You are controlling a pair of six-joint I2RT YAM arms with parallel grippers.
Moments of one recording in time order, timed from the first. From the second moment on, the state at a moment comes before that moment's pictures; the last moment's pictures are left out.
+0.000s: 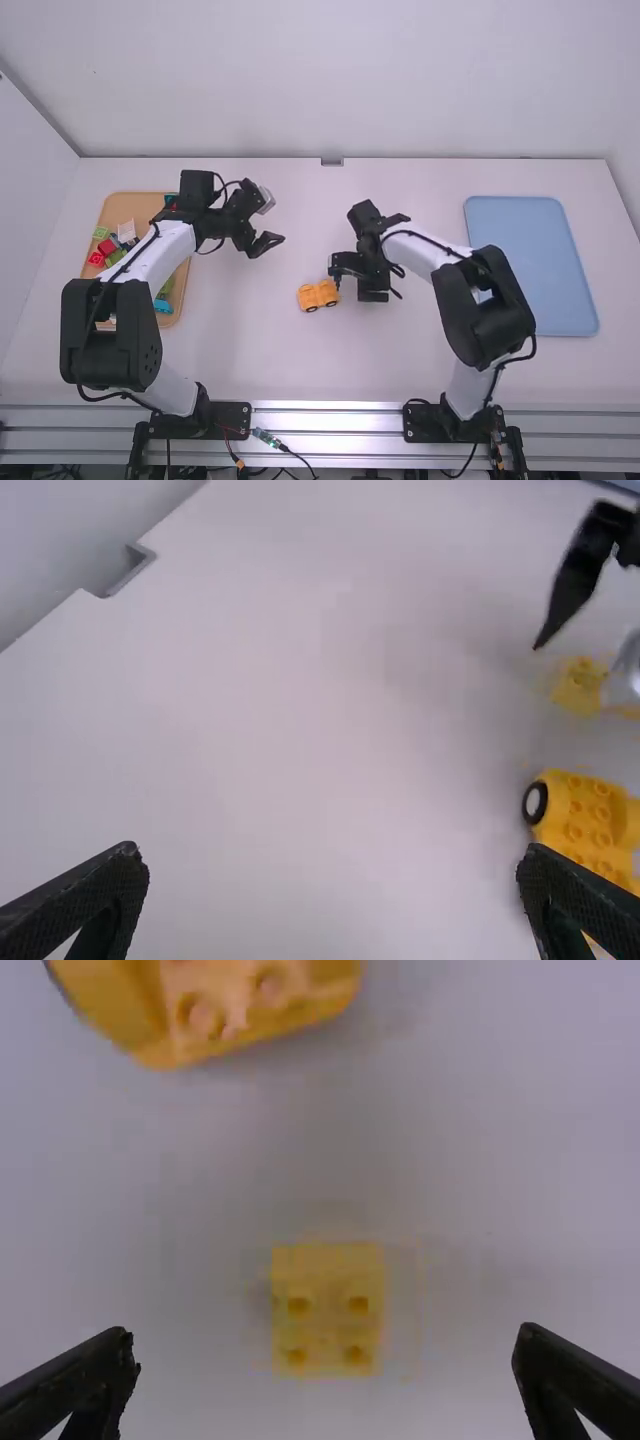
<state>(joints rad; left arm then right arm) 0.02 1.64 1.06 -0.38 0.74 0.79 0.48 1.88 1.19 -0.78 -0.07 -1.13</state>
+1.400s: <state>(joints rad) -0.24 1.64 0.38 0.56 0.85 0.77 0.12 1.62 0.56 0.08 -0.80 -1.29</state>
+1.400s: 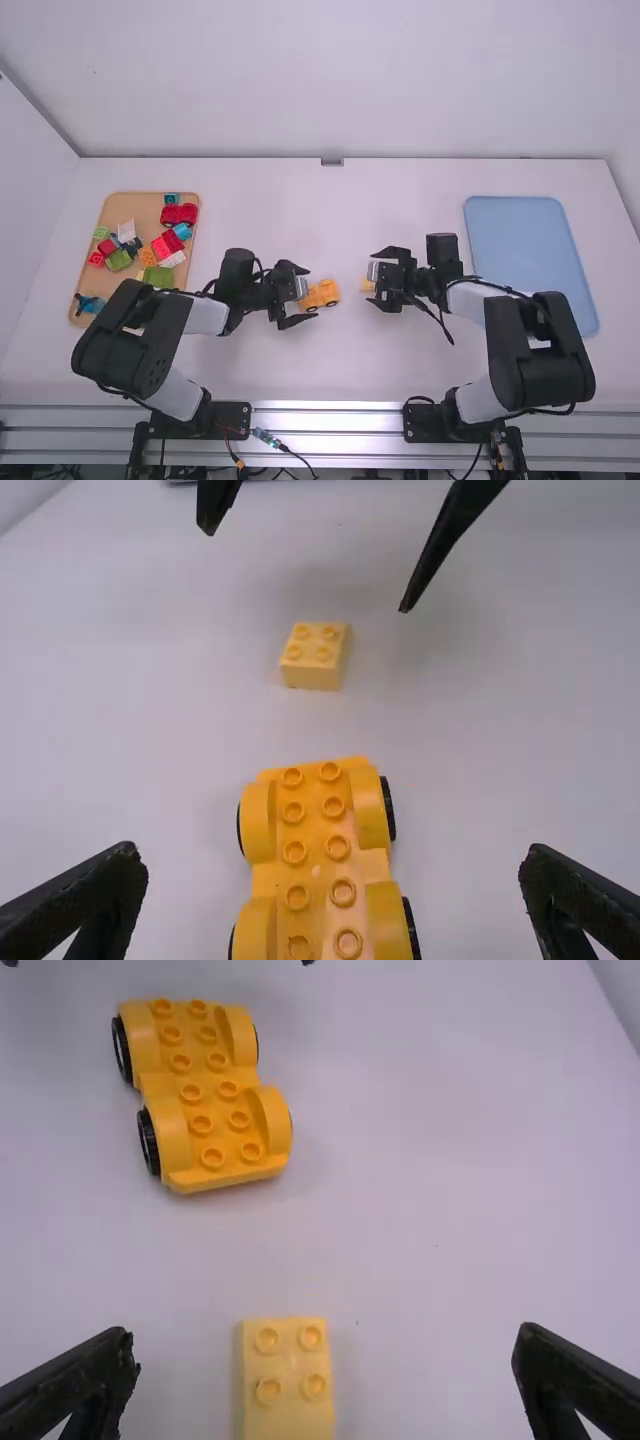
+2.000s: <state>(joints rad) -0.24 1.86 0.49 0.59 0.86 0.70 0.11 1.87 0.73 -0.09 -0.90 -1.37</state>
